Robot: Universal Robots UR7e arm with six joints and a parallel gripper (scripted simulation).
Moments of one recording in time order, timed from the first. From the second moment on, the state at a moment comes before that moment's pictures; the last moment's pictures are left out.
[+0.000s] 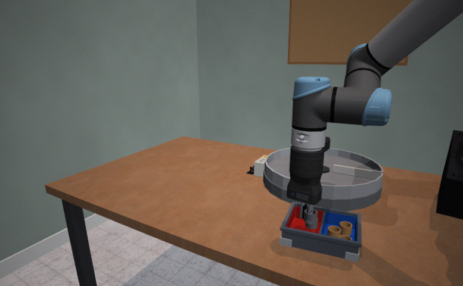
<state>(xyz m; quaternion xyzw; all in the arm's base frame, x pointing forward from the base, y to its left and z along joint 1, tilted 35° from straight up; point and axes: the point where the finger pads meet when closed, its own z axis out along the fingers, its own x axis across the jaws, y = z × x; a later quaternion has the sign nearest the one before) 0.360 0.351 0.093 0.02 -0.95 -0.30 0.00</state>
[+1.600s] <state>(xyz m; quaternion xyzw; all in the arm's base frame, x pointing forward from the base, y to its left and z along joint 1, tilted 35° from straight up) 0.360 0.368 0.072 0.02 -0.95 -0.30 0.00</state>
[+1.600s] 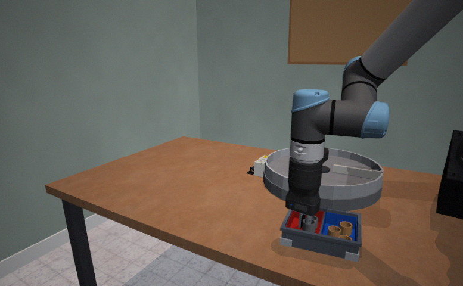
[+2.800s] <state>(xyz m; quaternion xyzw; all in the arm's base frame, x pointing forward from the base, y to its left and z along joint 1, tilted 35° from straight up) 0.360 0.378 0.057 0.02 -0.95 -0.30 0.00</state>
